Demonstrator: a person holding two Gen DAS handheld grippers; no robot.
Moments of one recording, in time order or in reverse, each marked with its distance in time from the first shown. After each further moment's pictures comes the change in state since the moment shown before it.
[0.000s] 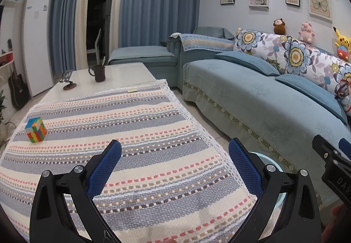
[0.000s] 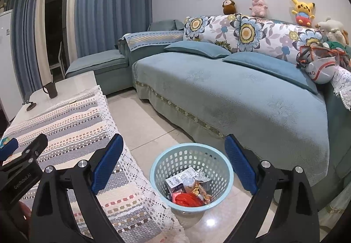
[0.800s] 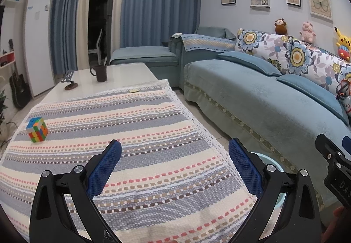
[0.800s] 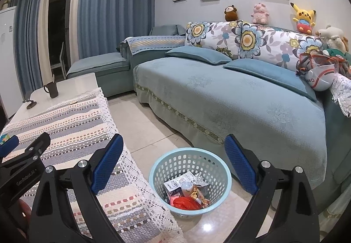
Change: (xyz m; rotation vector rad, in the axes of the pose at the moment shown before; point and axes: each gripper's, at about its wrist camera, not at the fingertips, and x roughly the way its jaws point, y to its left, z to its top) left arm -0.003 -0.003 0.002 -0.002 -0.001 0.012; right arm -0.009 0.007 -0.001 -0.027 -0.030 0.006
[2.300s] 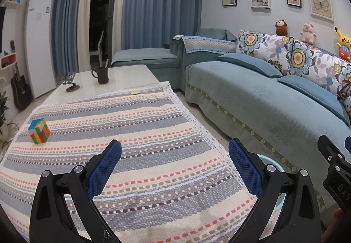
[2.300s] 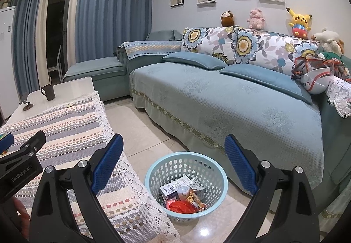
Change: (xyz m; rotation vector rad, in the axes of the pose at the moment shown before) left arm -0.001 0.000 0.000 0.000 -0.012 0.011; right arm -0.006 0.003 -0.006 -0.002 -0.043 -0.040
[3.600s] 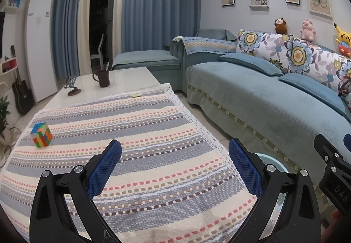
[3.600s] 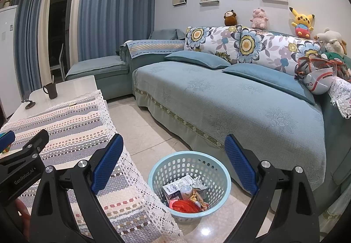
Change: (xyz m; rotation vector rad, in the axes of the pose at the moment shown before) left arm -0.004 -0.006 0.001 0.024 -0.011 0.018; right arm 0.002 0.008 0.000 -0.010 0.009 0.016
